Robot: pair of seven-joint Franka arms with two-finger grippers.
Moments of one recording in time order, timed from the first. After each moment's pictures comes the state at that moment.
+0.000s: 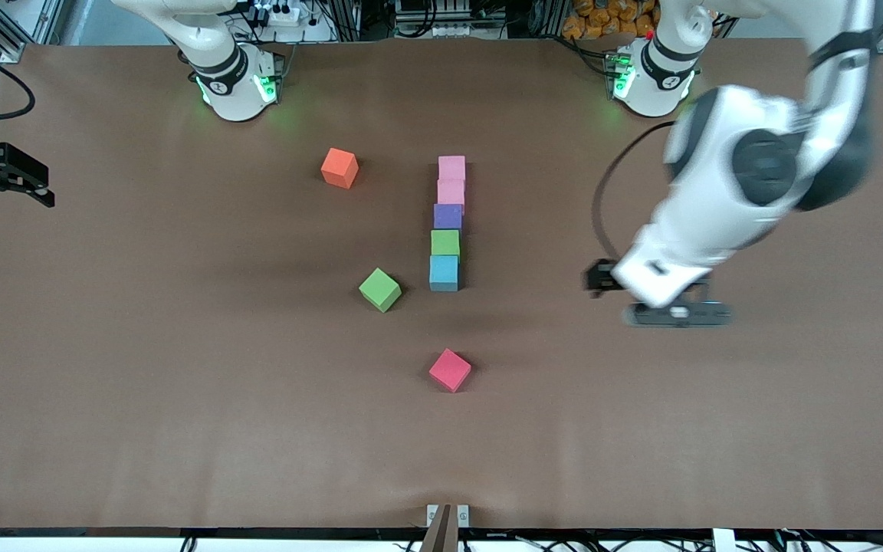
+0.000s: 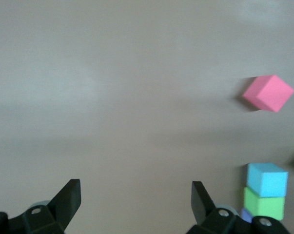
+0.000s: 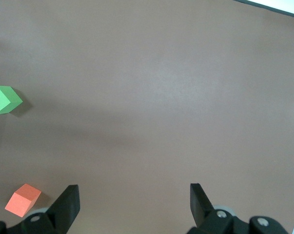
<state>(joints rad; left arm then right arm) -0.38 0.31 0.11 -1.46 -0.07 1.79 -0.24 -0.03 0.02 0.00 -1.49 -0.04 1.53 -0.27</state>
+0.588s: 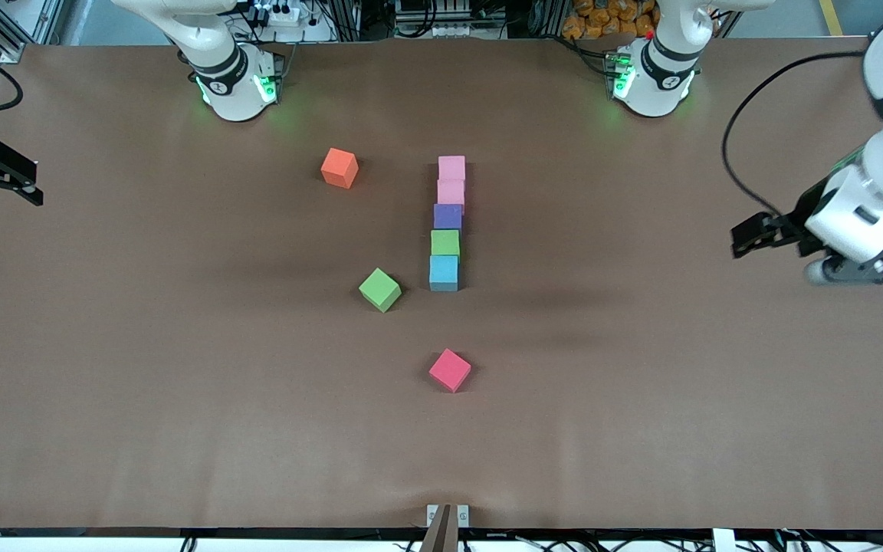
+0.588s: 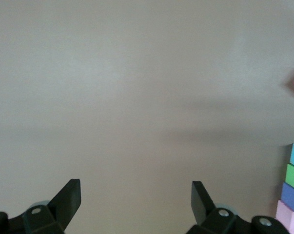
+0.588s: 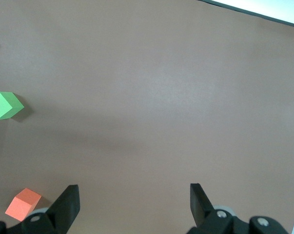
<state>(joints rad) -0.17 0.12 0.05 -1.52 0.01 1.64 -0.14 -0.04 0.02 0.00 -1.46 -0.04 1.53 -0.27</state>
